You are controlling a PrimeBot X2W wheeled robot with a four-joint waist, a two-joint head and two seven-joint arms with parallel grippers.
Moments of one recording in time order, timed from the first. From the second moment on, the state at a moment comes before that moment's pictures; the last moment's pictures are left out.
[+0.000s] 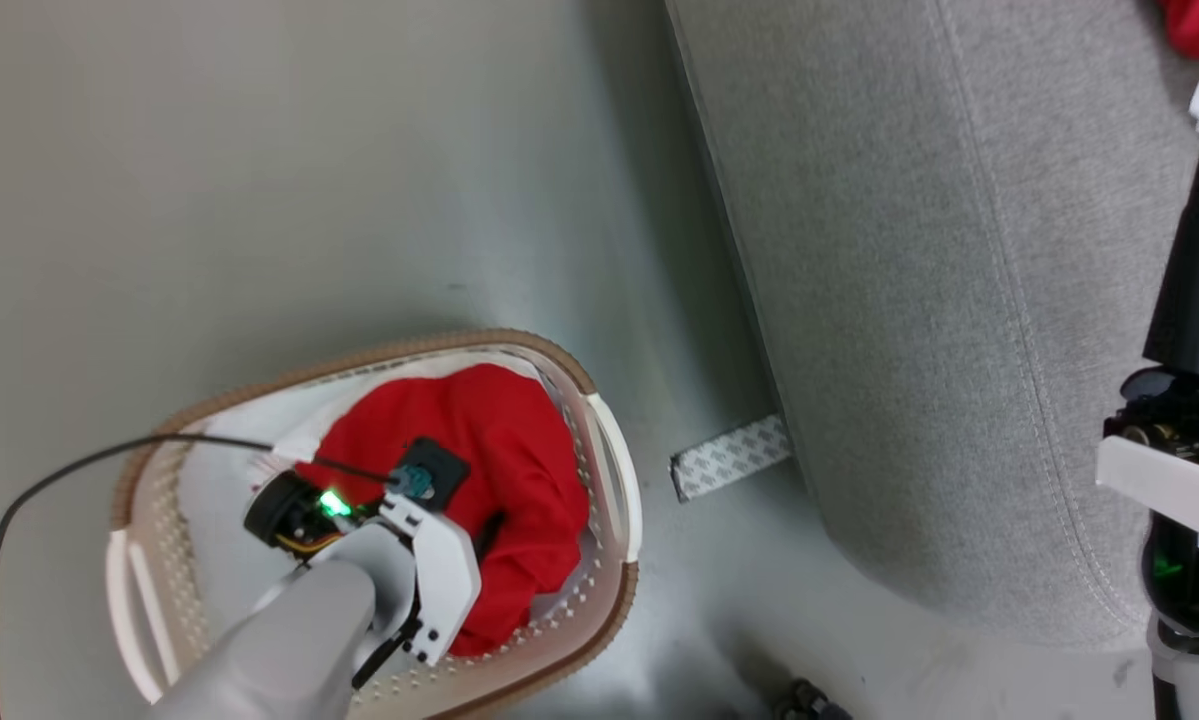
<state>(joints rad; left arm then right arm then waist) -0.73 0.27 -0.88 0.87 -0.38 -0.13 0.00 -0.43 -0.05 -0.03 -0.20 0.31 0.13 -0.26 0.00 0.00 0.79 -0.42</state>
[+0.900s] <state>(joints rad) -0.89 0.28 -1.25 0.97 -0.66 -0.13 0.00 -0.45 -0.05 0.04 -0.19 0.28 0.13 -0.26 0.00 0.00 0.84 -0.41</state>
